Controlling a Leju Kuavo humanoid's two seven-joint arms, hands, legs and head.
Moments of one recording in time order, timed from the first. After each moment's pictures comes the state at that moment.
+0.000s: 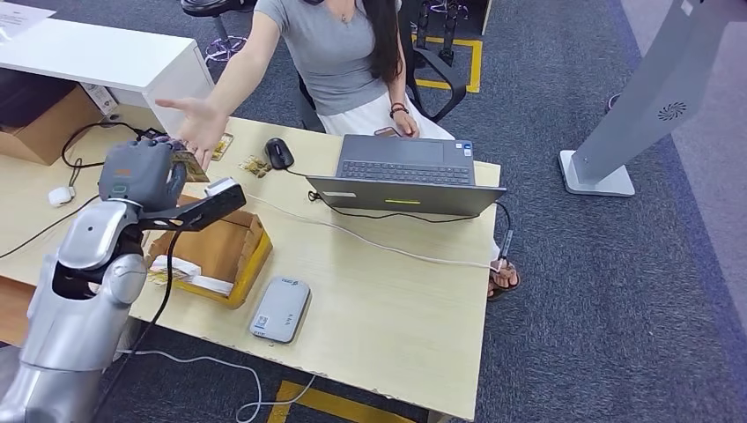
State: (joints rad) left arm -0.47 0.29 -0.04 -1.53 -1.29 -0.11 0.20; right arm 0.02 0.24 -0.92 -0.48 1.03 0.02 -0.13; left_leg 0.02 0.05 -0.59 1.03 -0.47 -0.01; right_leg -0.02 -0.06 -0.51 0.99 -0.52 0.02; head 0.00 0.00
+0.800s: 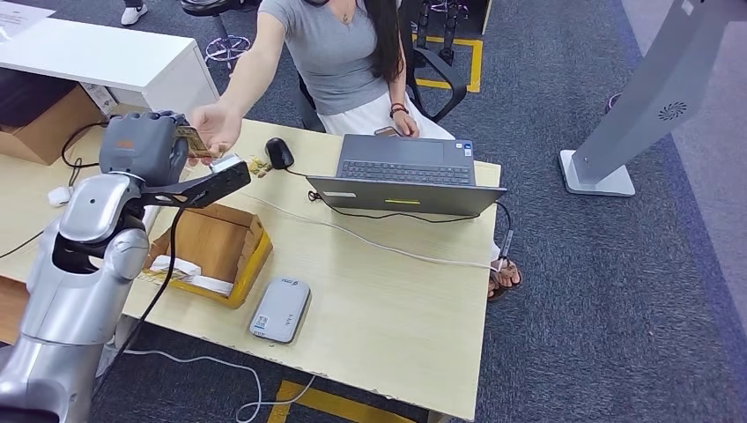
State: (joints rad) left arm -0.56 0.30 -0.10 -1.49 -1.29 -0.13 0.21; right arm 0.00 0.23 -0.90 -0.38 1.05 0.00 -0.14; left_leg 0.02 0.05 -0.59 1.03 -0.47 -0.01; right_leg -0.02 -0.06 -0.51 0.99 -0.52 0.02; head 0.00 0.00
